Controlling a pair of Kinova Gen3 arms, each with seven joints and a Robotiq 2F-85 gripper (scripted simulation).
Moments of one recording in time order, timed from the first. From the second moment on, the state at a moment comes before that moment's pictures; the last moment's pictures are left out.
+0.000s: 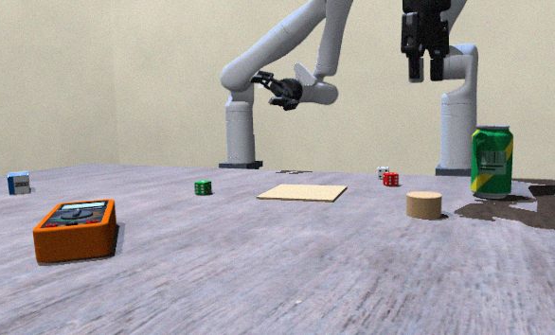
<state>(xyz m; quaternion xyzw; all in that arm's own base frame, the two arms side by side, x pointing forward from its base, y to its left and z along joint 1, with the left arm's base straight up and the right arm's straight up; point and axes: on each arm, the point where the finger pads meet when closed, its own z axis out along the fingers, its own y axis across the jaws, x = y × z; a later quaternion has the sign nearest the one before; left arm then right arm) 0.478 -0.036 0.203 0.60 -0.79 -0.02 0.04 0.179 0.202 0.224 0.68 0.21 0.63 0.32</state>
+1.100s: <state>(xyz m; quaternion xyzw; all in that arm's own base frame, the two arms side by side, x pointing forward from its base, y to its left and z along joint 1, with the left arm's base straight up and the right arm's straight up) 0.558 -0.251 0.179 0.67 -0.74 -0.01 0.01 0.179 0.202 0.224 0.68 0.21 0.63 0.32</state>
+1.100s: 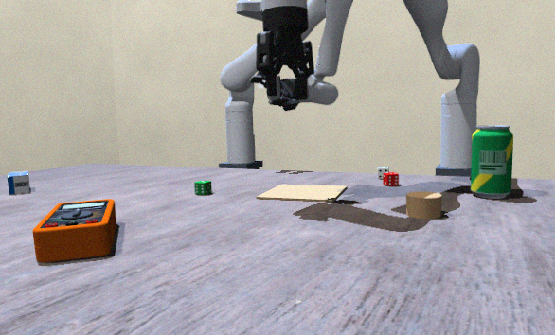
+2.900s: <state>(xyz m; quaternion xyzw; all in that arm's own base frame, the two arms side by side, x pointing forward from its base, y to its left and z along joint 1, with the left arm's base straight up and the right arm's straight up) 0.550 -0.383 0.155 0.71 -0.71 0.00 0.00 0.179 0.202 0.224 0.68 0.21 0.63 0.32</state>
